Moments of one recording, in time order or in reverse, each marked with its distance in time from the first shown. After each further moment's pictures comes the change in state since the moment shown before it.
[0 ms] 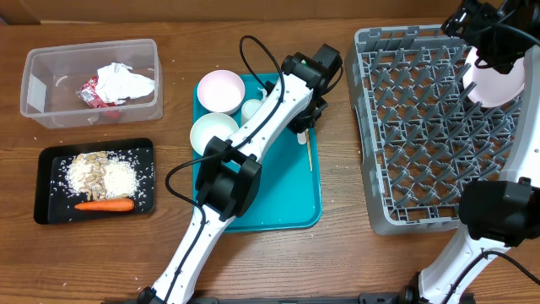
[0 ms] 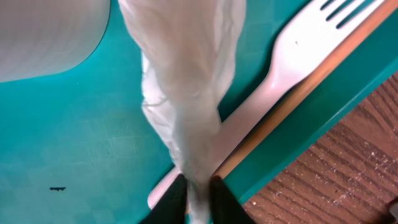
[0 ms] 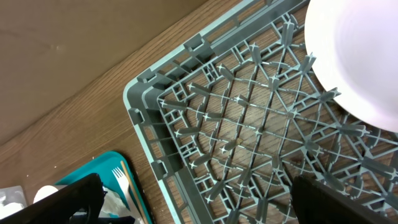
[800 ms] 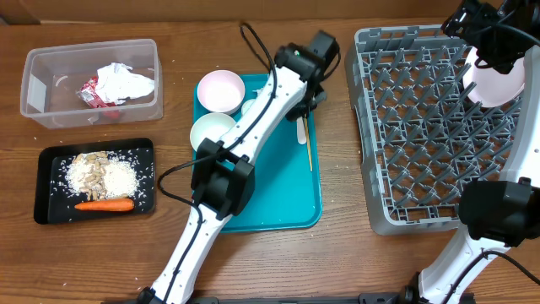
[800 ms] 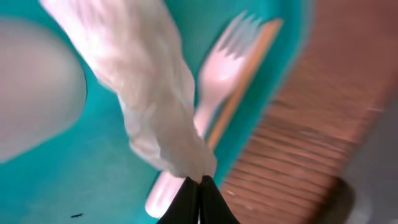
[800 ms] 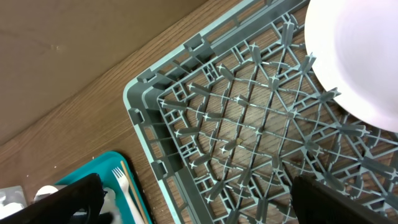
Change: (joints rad) left arm 0.025 -0.025 0.100 0.004 -0.027 0.261; right arm 0.000 0.000 0.000 0.000 0.000 0.000
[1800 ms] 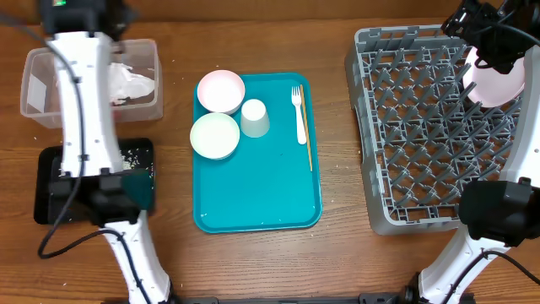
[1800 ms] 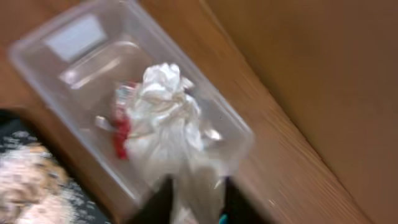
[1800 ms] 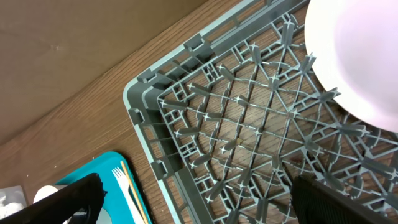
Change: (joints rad) left arm 0.665 -0.363 0.071 -0.048 -0.262 0.306; right arm 0.000 0.000 0.000 0.000 0.000 0.000
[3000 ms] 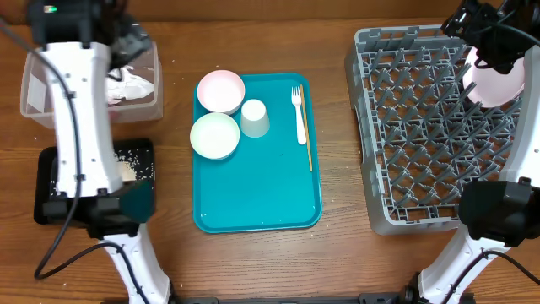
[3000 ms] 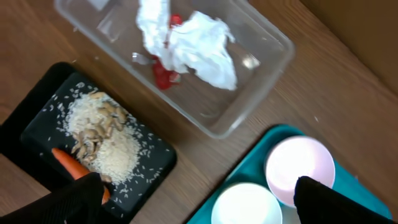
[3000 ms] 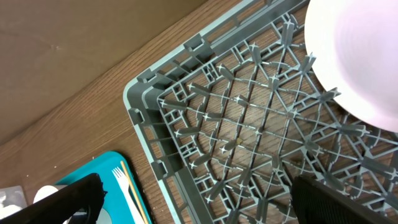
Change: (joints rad) left arm -0.006 -0.102 -0.012 -0.305 0.074 0.113; right arm 0.000 0.000 0.000 0.000 0.000 0.000
